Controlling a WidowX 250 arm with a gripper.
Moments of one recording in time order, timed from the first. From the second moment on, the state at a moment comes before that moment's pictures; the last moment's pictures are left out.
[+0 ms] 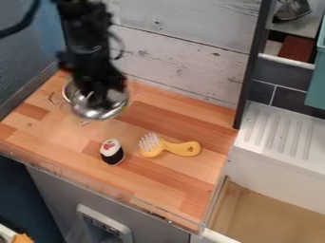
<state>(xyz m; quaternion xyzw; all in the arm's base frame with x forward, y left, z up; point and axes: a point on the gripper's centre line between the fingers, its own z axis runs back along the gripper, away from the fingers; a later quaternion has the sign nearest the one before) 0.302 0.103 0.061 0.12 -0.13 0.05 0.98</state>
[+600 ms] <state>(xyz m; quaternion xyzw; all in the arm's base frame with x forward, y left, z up) 0.378 0.038 0.023 0.12 -0.10 -0.03 0.99</state>
